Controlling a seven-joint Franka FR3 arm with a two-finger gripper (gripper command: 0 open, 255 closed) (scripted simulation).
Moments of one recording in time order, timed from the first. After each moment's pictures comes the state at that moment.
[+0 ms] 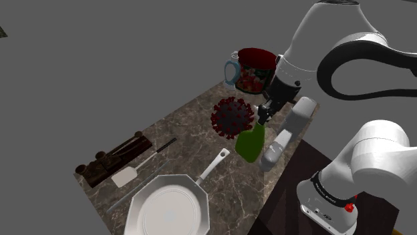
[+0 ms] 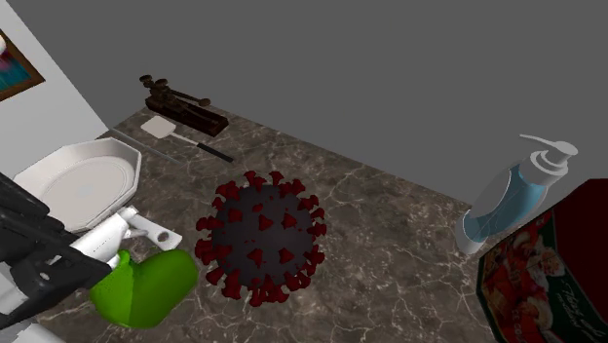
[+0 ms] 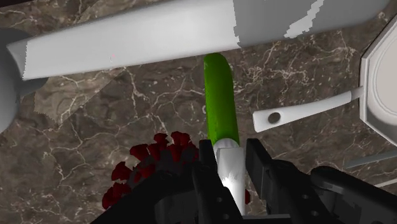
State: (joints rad) arm 0.21 -0.88 0.17 -2.76 0.17 1.97 0.28
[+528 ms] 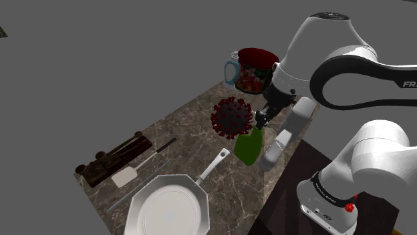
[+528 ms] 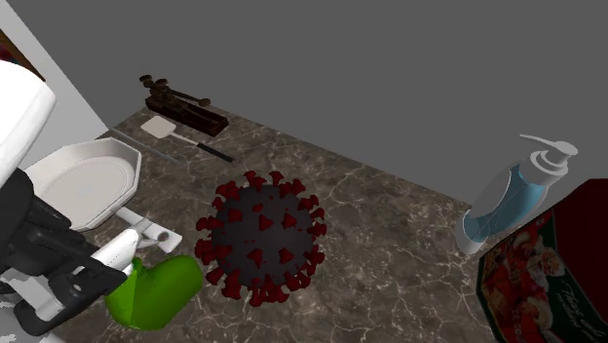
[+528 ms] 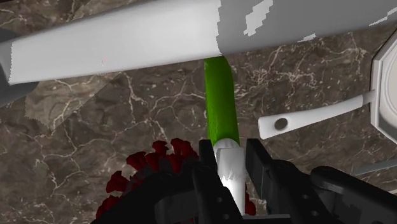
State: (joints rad) arm 0.21 -0.86 0.18 -2.82 0.18 2.04 0.27
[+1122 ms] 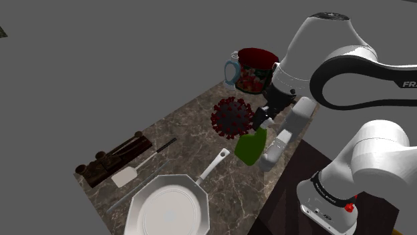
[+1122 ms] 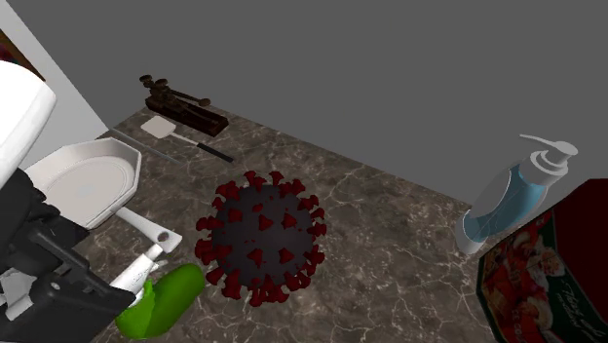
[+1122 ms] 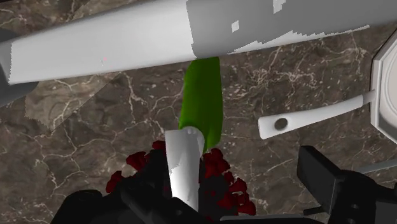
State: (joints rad) arm 0.21 -0.86 0.18 -2.82 0.18 2.04 0.27
